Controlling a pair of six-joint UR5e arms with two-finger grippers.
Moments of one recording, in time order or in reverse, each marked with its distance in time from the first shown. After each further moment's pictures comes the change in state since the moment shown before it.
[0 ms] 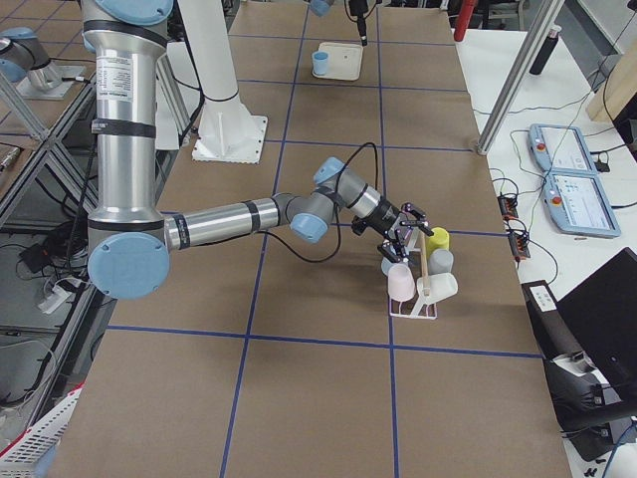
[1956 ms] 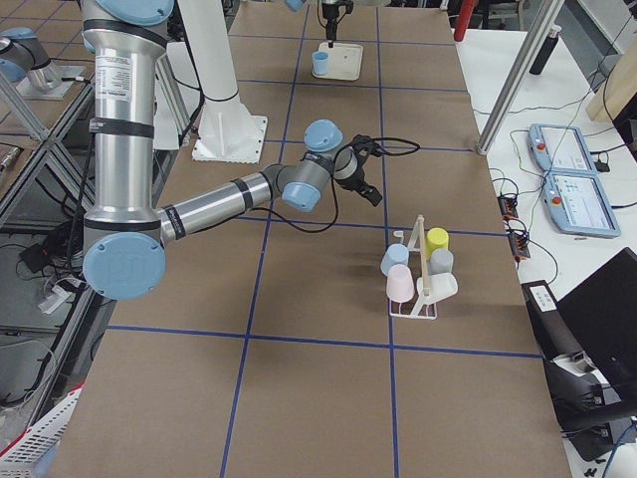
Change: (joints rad) left arm 0.122 0.352 -0.098 -0.007 0.006 0.213; right arm -0.013 -0.019 0.198 -0.062 0.800 1.826
